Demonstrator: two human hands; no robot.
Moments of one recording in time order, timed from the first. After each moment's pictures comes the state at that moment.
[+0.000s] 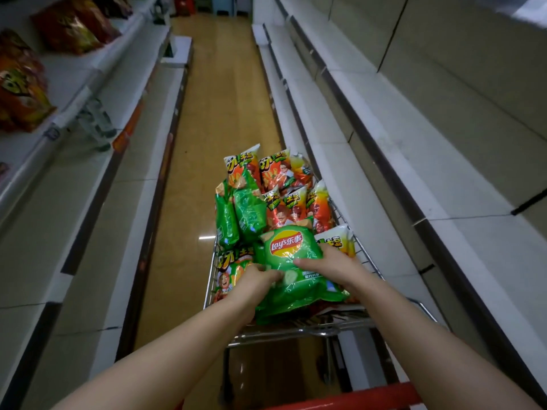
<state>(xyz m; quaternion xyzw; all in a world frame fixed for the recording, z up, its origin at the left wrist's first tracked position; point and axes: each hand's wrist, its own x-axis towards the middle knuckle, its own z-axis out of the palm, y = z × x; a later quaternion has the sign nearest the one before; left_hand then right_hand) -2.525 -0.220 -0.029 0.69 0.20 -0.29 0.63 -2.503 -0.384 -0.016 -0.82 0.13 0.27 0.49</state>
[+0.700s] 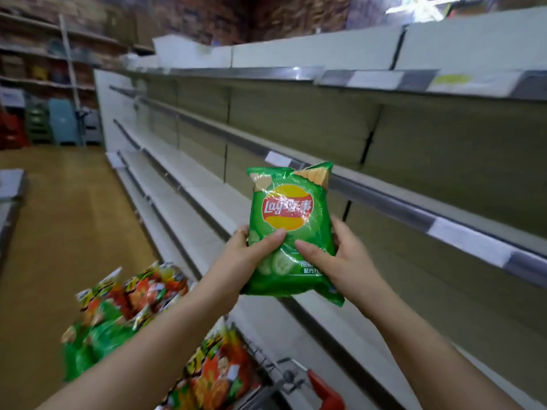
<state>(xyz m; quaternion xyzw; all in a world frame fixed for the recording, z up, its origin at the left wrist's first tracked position) -2.549 -0.352 0.203 0.55 -0.25 -0.29 0.74 -2.655 -0.480 0.224 -0.80 0.12 -0.24 0.54</state>
